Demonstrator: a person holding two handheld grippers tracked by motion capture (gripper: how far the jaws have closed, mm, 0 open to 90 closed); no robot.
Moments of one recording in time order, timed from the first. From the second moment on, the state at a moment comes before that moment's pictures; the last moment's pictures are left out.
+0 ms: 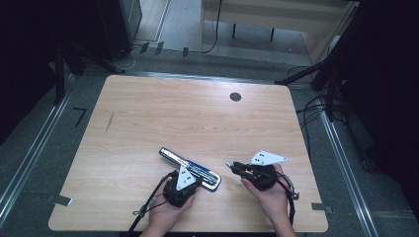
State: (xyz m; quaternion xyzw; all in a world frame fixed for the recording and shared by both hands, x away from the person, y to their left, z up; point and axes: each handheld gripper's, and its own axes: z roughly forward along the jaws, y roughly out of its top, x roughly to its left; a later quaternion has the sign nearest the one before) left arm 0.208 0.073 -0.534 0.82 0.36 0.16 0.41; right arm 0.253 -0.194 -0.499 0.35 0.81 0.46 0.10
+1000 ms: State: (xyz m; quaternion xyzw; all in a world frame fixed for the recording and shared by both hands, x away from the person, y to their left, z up) left arm 0.208 0.073 -0.534 0.82 0.37 0.16 0.41; right arm 0.244 -0.161 -0.490 0.30 0.83 0.46 0.08
